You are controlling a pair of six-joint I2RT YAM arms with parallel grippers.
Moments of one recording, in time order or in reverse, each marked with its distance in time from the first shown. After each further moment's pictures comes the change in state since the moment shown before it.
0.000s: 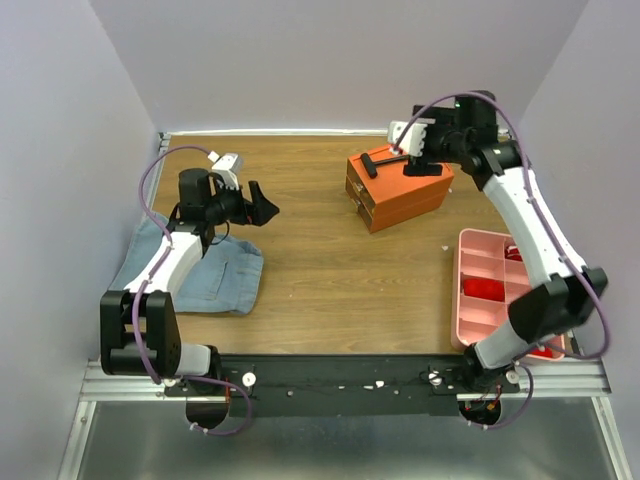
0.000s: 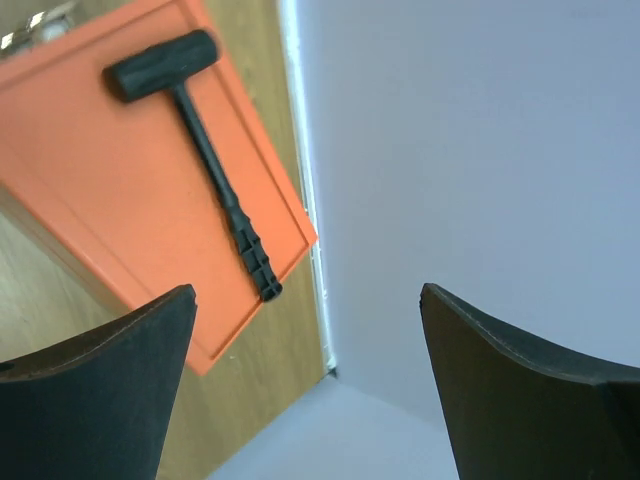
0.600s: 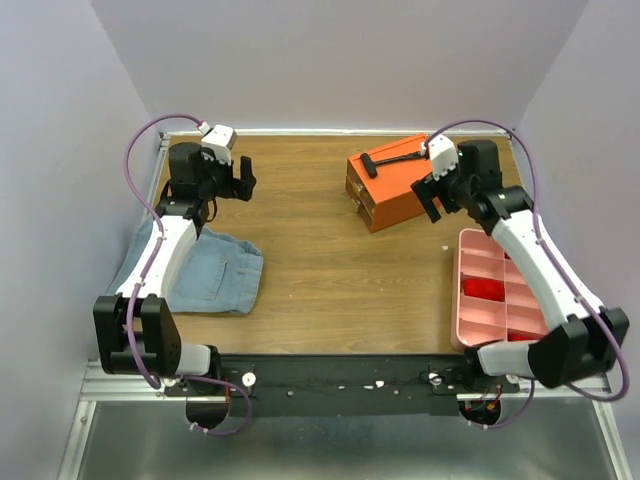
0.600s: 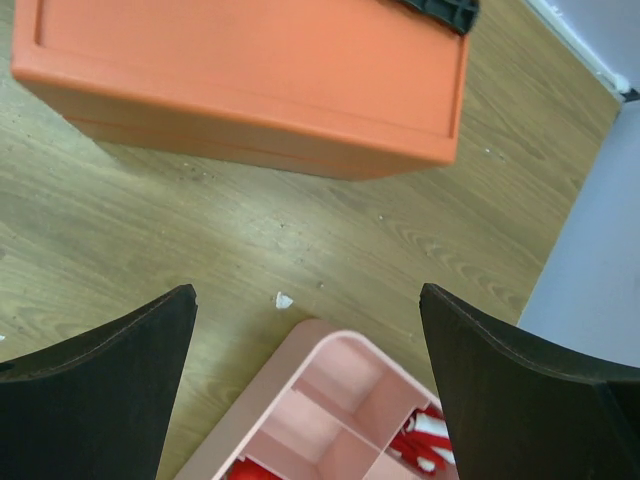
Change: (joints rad) left arm 0.001 -0.002 0.227 -0.138 -0.296 0.262; right arm 0.003 -0.289 -0.437 0.073 0.322 0.938
